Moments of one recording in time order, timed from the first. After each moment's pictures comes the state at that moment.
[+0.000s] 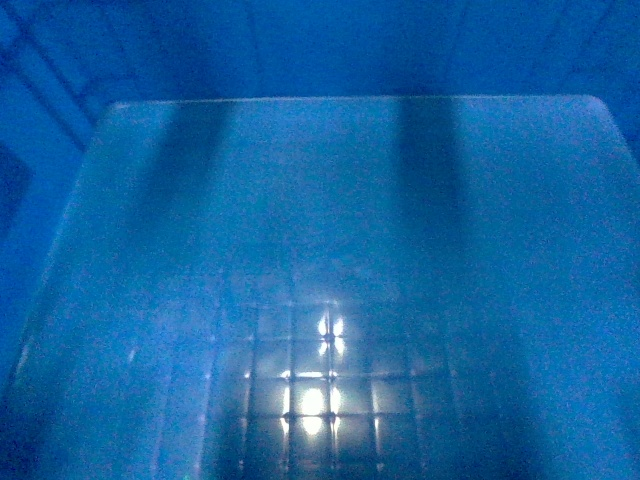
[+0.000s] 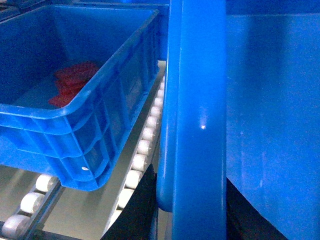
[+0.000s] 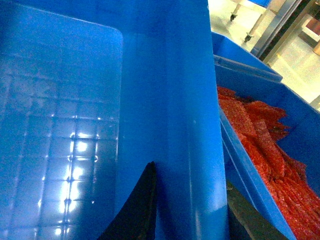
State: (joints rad) left arm -0.59 0.62 0.43 -0.23 -0.69 -0.23; right arm 0.58 0.68 0.39 -0.05 0.84 -0.06
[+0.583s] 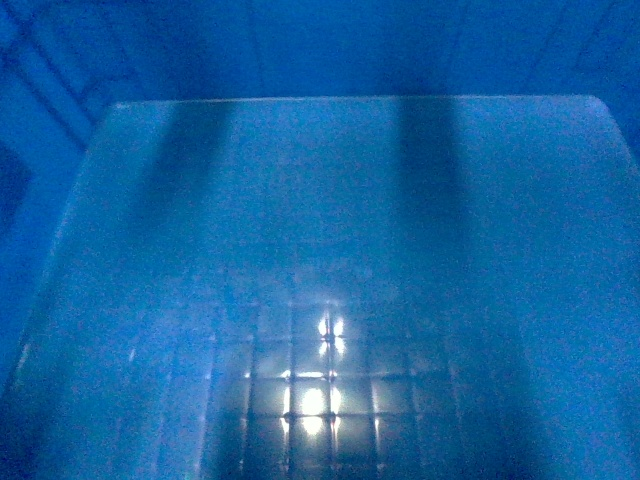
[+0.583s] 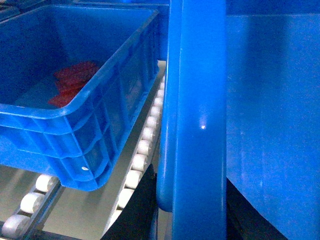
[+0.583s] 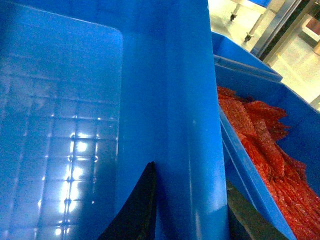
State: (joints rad) left arm -0.59 0.62 0.43 -0.23 -0.69 -0.23; right arm 0.58 0.68 0.39 -0.05 0.84 -0.06
